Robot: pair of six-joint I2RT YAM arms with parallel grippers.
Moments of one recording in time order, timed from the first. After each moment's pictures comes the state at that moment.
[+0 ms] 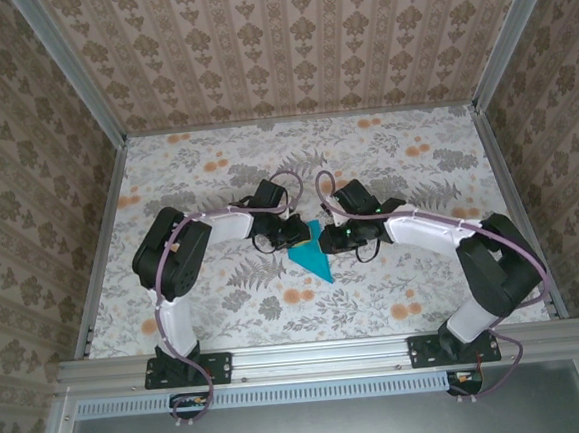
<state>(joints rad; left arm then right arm) -0.64 1.94 1.08 -0.20 0.55 -0.74 0.57 1.57 0.92 -0.39 -0.36 0.41</state>
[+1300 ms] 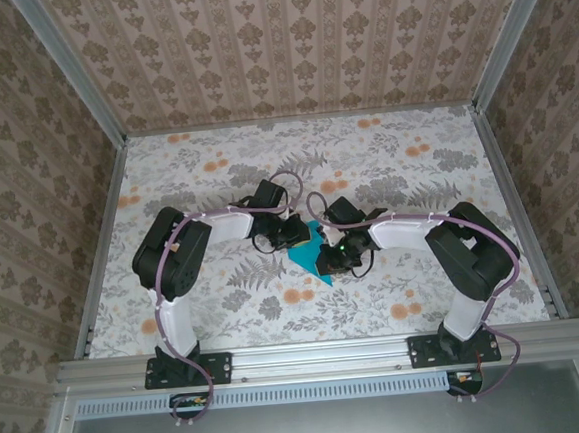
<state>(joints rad) -0.63 1.94 1.08 -0.20 0.55 -0.74 0.63 1.73 0.89 -0.40 -0.47 0.48</state>
